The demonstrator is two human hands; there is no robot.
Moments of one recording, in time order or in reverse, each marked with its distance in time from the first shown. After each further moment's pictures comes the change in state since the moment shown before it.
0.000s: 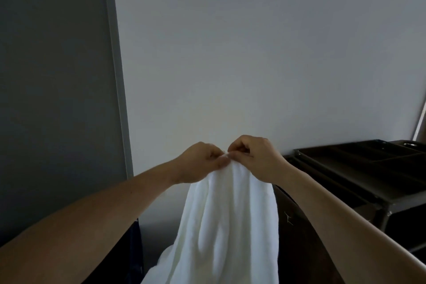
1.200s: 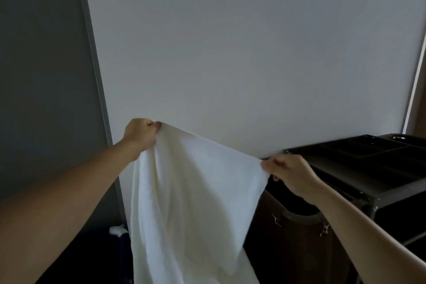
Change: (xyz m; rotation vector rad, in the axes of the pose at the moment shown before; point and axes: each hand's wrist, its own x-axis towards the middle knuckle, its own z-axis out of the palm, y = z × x) left_hand 0.047 -0.047 -0.060 -0.140 0.596 -0.401; right_hand -0.060 0.088 -0.061 0.202 0.152 0.270
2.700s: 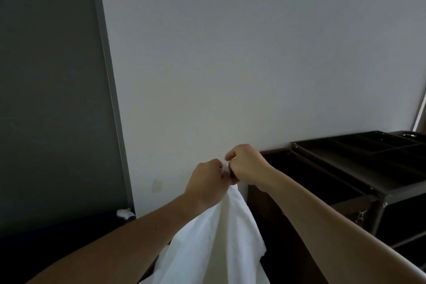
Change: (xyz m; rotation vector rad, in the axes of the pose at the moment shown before) left_hand -0.134 0.006 0.094 0.186 -0.370 0.195; right_hand 0.015 -0.082 0.103 -0.159 -0.249 0.180
